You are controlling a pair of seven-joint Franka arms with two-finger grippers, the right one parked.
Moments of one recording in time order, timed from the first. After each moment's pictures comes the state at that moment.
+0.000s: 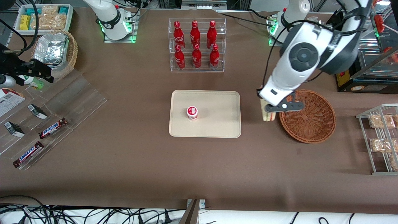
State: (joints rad) arm -0.07 0.30 -0.41 -1.68 0.14 1.83 -0.57
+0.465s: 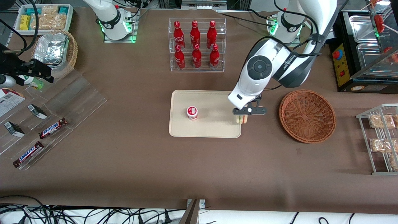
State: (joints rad) arm -0.19 0.44 -0.41 -1.68 0.16 1.99 -0.69
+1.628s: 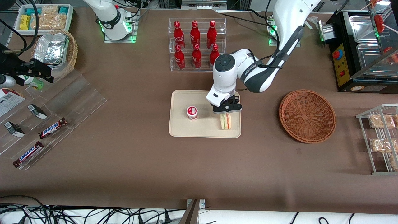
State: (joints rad) arm -0.31 0.57 -0.41 -1.76 0.49 2.28 -1.09
